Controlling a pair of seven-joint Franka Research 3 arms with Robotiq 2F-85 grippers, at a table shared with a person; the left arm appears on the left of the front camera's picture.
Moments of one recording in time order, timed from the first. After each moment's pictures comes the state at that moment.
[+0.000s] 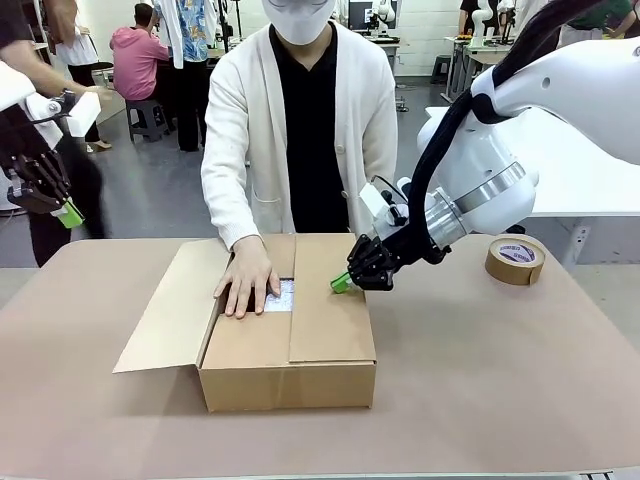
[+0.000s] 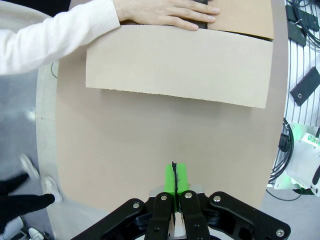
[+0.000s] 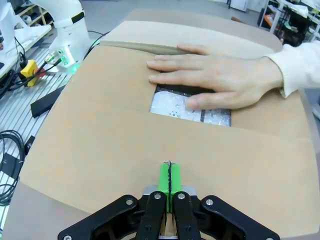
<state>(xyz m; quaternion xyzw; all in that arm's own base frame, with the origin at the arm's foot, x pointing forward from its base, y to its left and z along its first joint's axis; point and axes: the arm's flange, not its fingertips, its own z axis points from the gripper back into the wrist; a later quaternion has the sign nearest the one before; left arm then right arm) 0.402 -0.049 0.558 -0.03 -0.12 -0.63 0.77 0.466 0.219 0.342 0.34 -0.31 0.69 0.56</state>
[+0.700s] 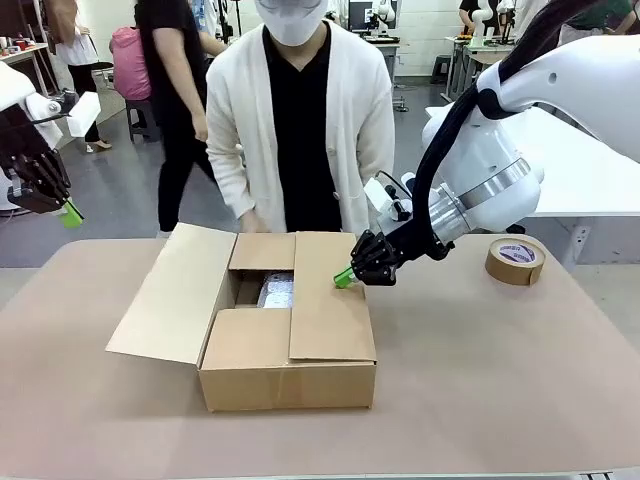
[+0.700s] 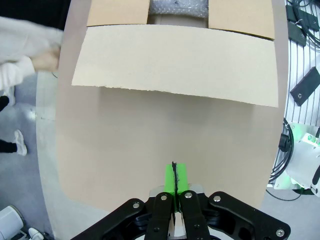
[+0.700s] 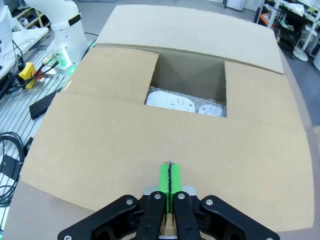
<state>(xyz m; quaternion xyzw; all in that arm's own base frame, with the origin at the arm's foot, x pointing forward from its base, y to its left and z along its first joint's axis) 0.402 -0.049 0.558 -0.03 -0.12 -0.63 0.77 0.469 0.214 0.347 0.33 -0.32 0.69 0.56</state>
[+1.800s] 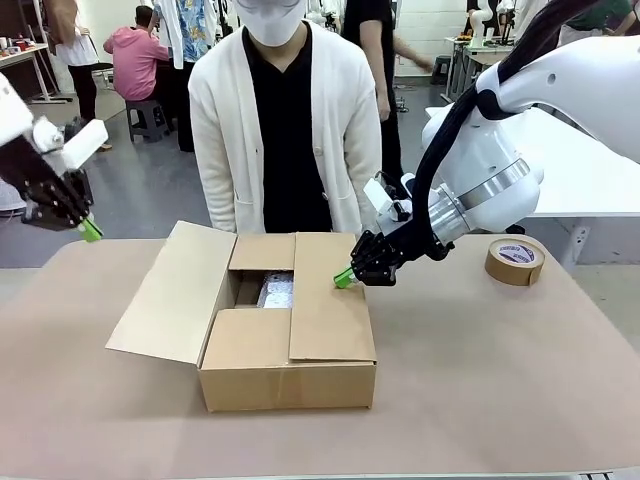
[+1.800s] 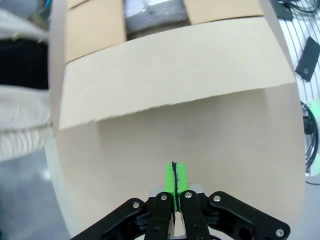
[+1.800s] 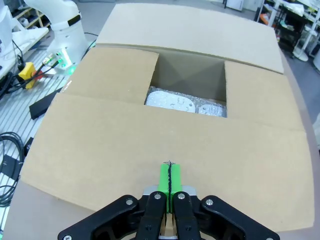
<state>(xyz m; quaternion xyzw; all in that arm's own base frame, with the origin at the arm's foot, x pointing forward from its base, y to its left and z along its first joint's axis) 0.436 -0.025 0.487 -0.09 -0.17 -0.74 0.64 0.469 0.214 0.347 0.33 -0.32 0.69 0.56</state>
